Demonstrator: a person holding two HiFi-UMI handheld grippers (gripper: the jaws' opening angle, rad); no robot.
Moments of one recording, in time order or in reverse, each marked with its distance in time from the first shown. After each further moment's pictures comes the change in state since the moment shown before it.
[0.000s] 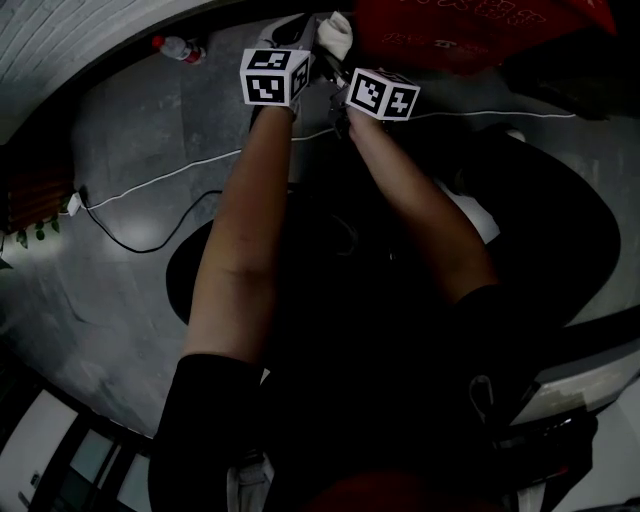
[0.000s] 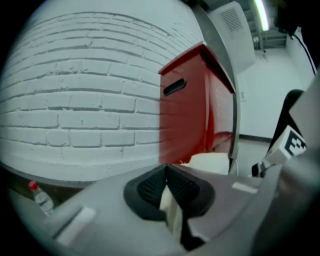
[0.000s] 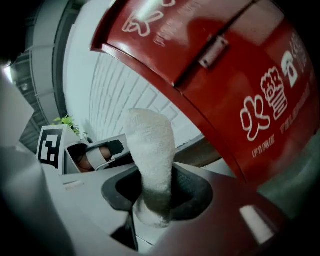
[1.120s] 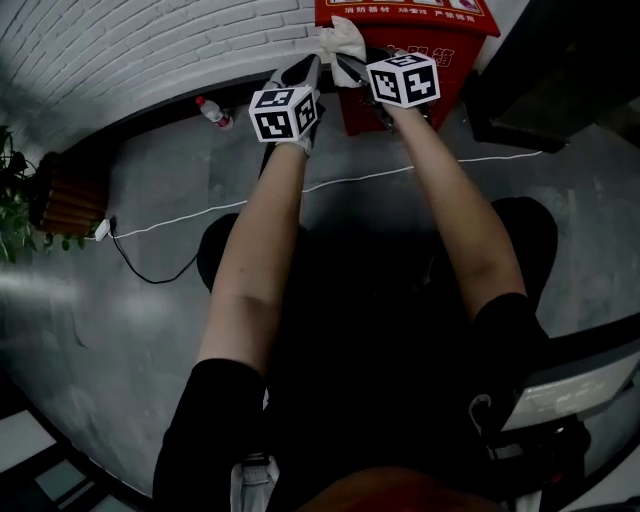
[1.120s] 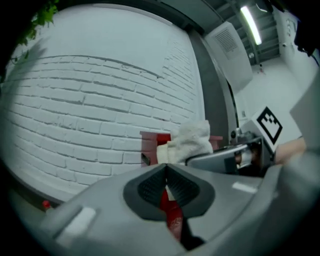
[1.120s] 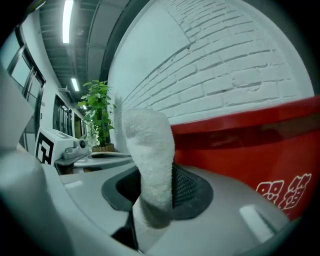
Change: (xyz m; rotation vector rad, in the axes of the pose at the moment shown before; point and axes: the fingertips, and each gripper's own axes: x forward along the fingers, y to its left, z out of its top) left arm -0.112 -0.096 0.173 -0.045 -0.242 0.046; right arm -0.121 0.139 0.192 -0.666 0.087 0.038
